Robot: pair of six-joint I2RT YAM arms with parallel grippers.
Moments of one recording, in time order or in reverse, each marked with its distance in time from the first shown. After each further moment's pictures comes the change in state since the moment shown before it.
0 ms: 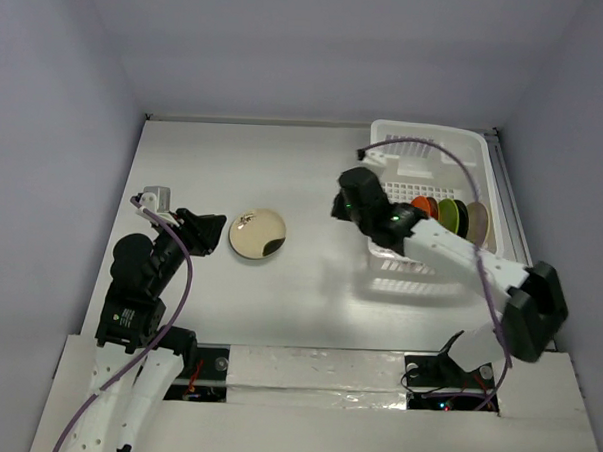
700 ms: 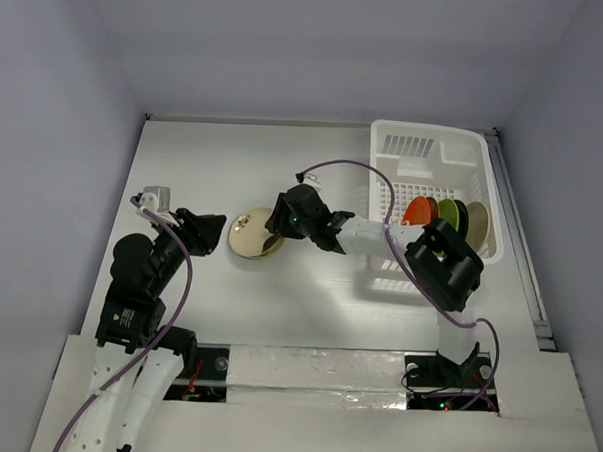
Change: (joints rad) left arm 0.001 0.000 0.000 0.000 0.000 0.000; right arm 0.072 0.447 0.110 0.317 -0.307 0.195
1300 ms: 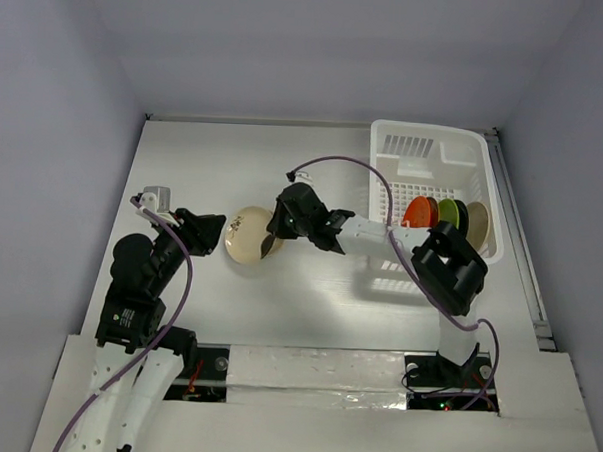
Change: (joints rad) left arm 0.000 0.000 0.000 0.000 0.000 0.000; right arm 0.027 -0.034 0.037 -0.075 -0.026 -0.110
